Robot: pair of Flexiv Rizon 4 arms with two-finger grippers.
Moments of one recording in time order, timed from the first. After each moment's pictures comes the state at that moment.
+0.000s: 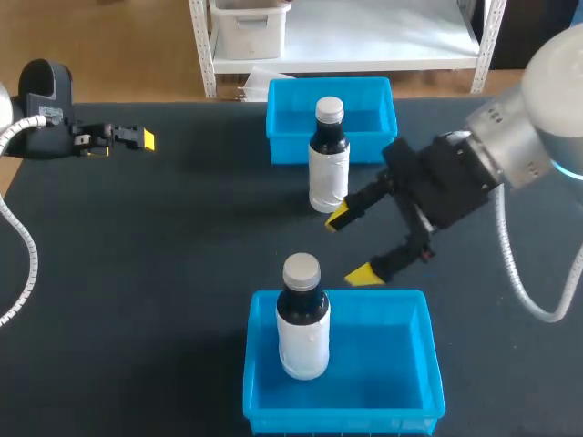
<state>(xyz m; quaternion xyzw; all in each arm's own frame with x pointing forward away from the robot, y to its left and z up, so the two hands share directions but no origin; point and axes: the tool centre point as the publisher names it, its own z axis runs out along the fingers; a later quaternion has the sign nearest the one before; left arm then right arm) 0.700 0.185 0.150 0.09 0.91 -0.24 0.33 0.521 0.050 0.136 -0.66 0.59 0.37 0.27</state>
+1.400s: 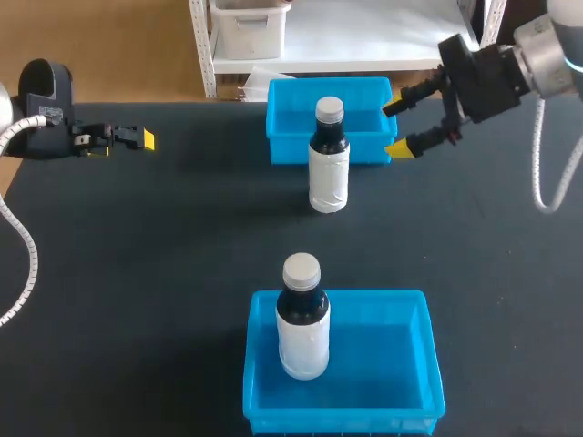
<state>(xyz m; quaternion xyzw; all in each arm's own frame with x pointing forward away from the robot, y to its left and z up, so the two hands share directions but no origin) 0.700 0.185 0.150 0.09 0.91 -0.24 0.33 0.736 -0.023 0.136 -0.60 0.65 0.33 0.34</state>
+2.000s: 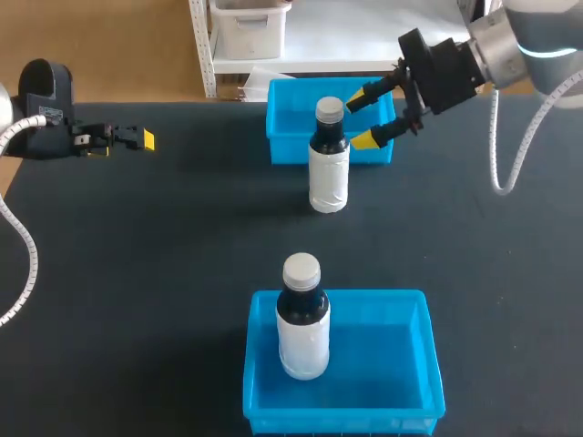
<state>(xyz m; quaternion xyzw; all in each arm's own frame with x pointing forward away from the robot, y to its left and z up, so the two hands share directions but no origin) 0.700 0.185 0.150 0.09 0.91 -0.24 0.33 0.760 0.025 0.128 -0.61 0.62 0.36 0.33</state>
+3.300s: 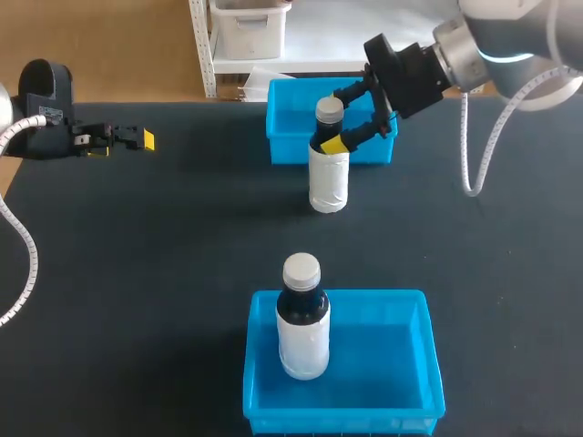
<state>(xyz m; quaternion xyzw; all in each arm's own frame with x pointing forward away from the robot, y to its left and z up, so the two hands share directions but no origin) 0.700 0.185 0.150 0.09 0.91 -0.24 0.33 0.759 0.066 0.119 -0.61 0.62 0.37 0.32</state>
